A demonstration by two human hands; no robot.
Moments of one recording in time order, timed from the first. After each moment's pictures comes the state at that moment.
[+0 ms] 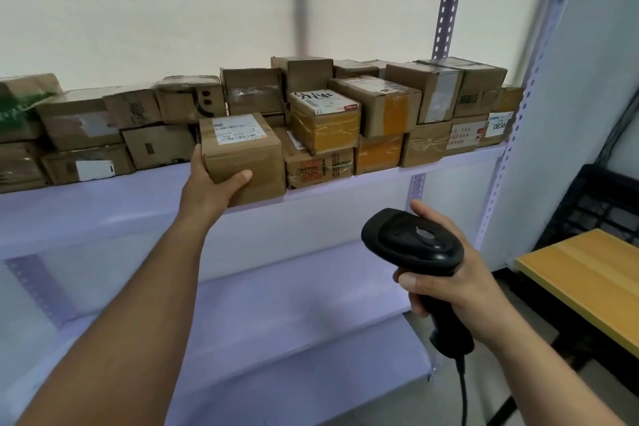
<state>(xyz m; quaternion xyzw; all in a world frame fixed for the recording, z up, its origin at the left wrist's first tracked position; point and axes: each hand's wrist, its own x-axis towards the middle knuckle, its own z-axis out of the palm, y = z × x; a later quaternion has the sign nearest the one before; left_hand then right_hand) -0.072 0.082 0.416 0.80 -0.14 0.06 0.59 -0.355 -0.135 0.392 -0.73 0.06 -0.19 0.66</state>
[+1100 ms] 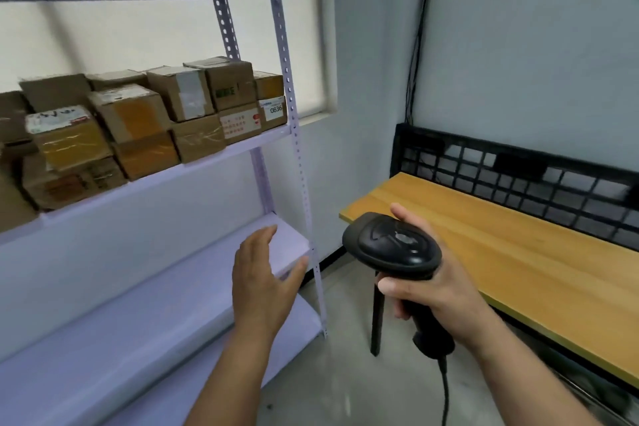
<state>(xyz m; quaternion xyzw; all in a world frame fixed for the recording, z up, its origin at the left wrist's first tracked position) -0.451 -0.160 0.327 0.78 -0.40 0.08 0.47 -0.663 -0.269 0.372 -0.68 0.16 -0.32 0.64</state>
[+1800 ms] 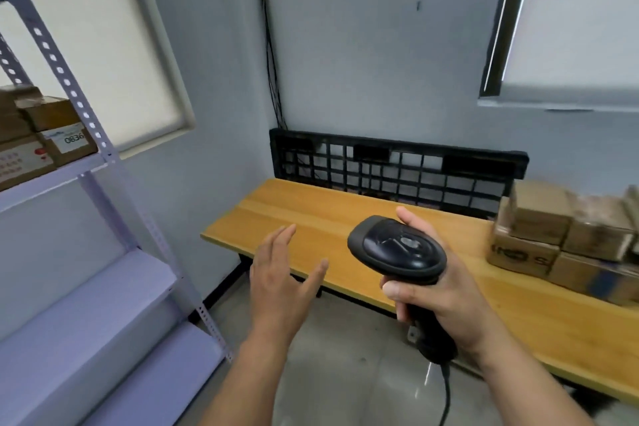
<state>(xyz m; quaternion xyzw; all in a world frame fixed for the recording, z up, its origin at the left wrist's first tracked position) -0.713 -0.332 0.318 0.70 -0.55 0.00 0.45 -0.933 -0.358 0.357 -0.65 0.28 -0.42 0.57</state>
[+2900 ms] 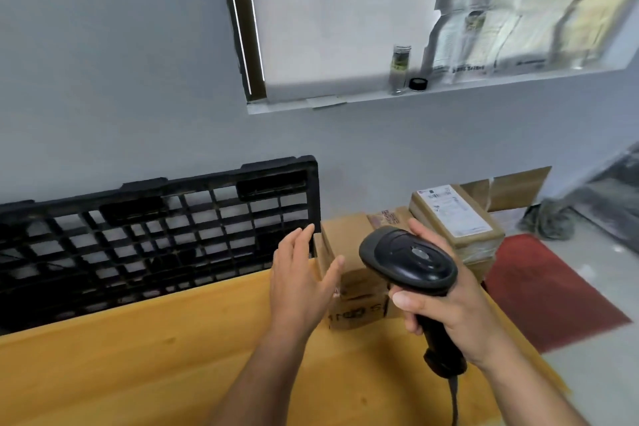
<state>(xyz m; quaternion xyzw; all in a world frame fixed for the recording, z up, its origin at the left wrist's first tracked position) -0.974 -0.682 0.293 0.48 -0.78 -0.23 0.33 -1.136 -0.553 0.333 -0.45 0.53 -0.60 0.40</state>
